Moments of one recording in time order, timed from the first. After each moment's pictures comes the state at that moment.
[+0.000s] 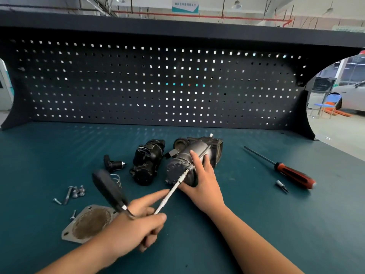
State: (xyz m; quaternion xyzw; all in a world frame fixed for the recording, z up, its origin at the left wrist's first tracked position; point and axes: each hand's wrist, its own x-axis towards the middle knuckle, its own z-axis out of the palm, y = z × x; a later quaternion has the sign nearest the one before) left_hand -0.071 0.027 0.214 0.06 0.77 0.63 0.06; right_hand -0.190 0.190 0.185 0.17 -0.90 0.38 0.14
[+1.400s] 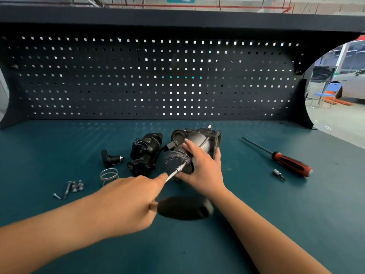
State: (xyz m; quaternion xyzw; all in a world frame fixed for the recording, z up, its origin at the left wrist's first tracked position) left_hand -0.073 0.032 0.268 0.17 0.99 -0.02 -0.04; right_hand -0.194 0.196 0.198 0.23 -0.89 0.29 0.27
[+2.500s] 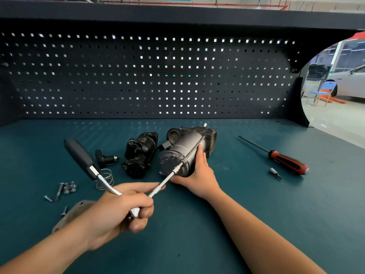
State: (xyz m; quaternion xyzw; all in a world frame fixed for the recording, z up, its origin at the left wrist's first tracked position) left_hand -0.074 0.025 0.241 0.03 0.69 0.71 0.13; right_hand -0.209 0.197 0.177 0.13 -0.90 0.42 0.09
